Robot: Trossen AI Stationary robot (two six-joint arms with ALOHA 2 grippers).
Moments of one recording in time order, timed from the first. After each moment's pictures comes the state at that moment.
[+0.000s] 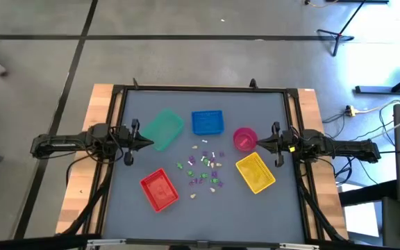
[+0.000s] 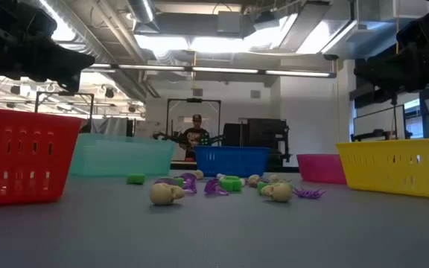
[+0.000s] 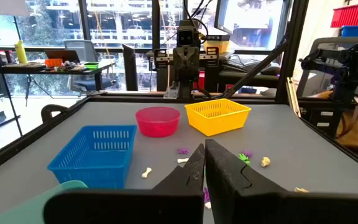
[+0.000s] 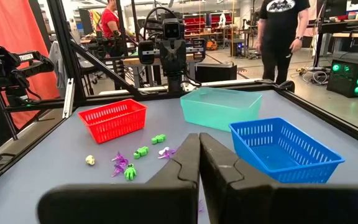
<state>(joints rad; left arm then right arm) 0.08 0.03 0.01 0.02 0.07 -0.04 0.00 0.02 0.01 0.01 0.01 0.07</state>
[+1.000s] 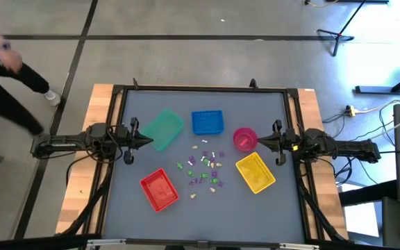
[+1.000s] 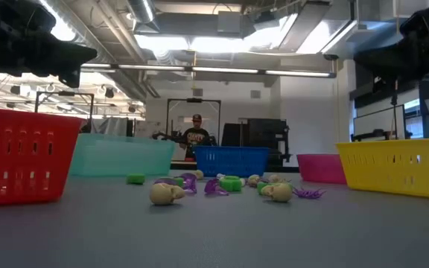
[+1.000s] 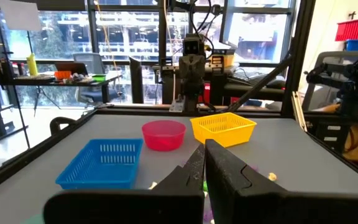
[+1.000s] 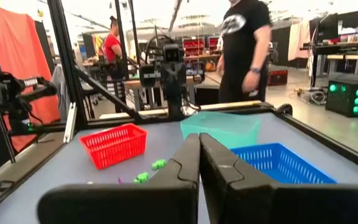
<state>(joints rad) 0.08 0.03 0.01 0.08 0.04 -0.04 0.00 0.02 0.01 0.13 0.01 0.07</state>
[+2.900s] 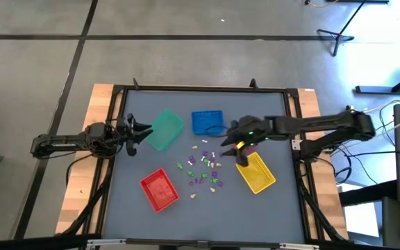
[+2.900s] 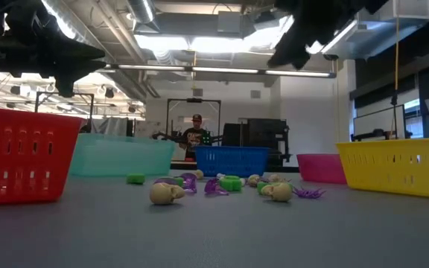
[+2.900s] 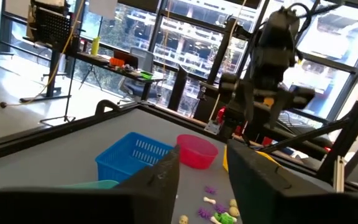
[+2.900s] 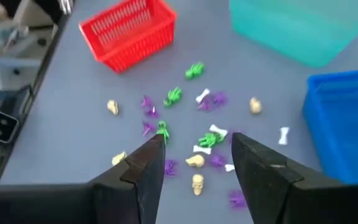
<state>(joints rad) 0.08 0.03 0.01 0.13 -0.22 -0.31 0.00 1.35 0.99 -0.36 -0.20 0.06</state>
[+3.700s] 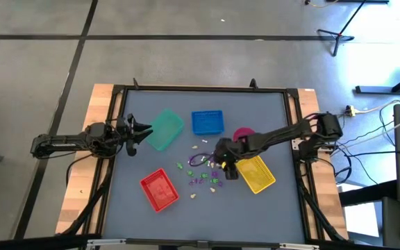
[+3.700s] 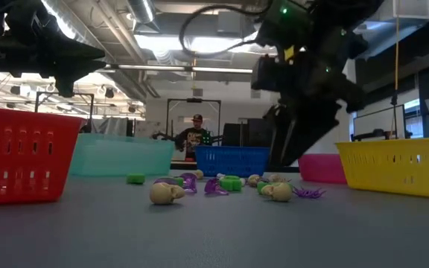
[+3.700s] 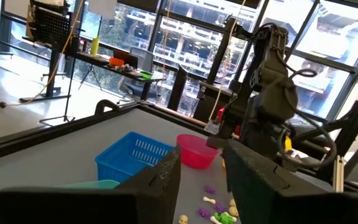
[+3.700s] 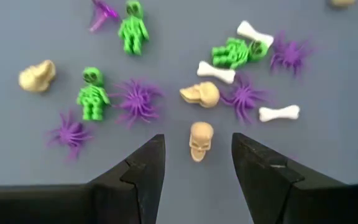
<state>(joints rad) 0.08 0.03 0.01 0.12 -0.22 -0.31 0.10 1.74 0.99 -0.34 -0.09 -0.03</state>
